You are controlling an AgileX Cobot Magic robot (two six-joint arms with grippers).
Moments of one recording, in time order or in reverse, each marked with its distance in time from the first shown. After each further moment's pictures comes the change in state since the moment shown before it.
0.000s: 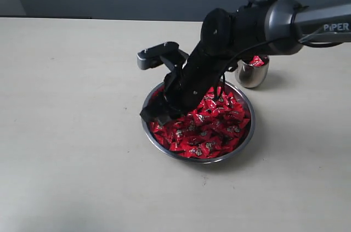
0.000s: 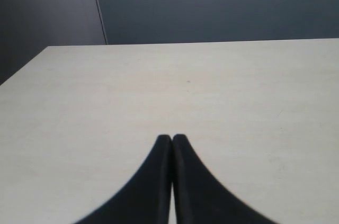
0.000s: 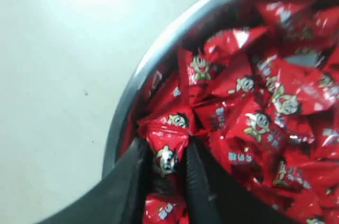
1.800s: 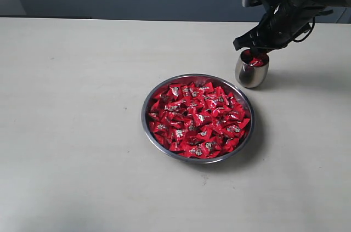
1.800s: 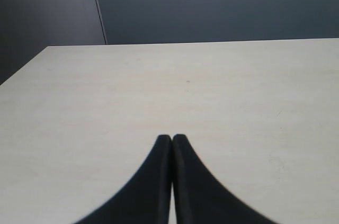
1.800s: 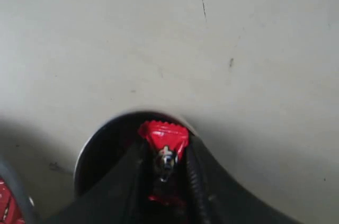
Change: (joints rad) left arm -0.002 0.000 0.000 0.000 0.000 0.000; right arm -0.459 0.079 -0.196 -0.411 -0.063 0.253
